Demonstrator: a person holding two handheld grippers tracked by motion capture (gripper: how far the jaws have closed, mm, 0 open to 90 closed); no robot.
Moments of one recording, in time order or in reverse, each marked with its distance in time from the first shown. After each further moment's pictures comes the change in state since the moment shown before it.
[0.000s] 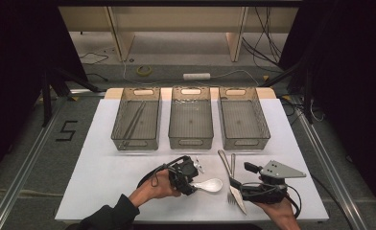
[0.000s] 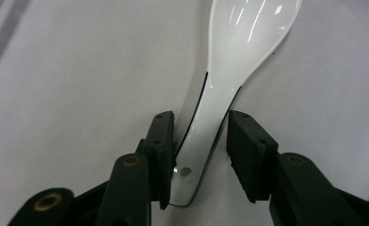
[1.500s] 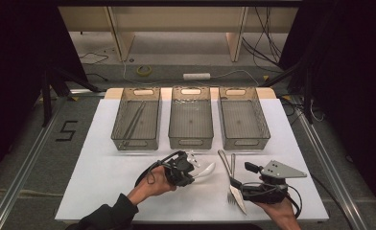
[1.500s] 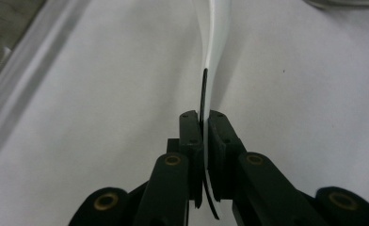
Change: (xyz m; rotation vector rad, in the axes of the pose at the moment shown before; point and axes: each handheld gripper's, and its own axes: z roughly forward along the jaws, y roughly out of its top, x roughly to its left) left arm 0.013 -0.006 -0.018 -0.108 0.013 -0.038; right arm -0.001 0.000 -0.001 -0.002 -0.002 -0.001
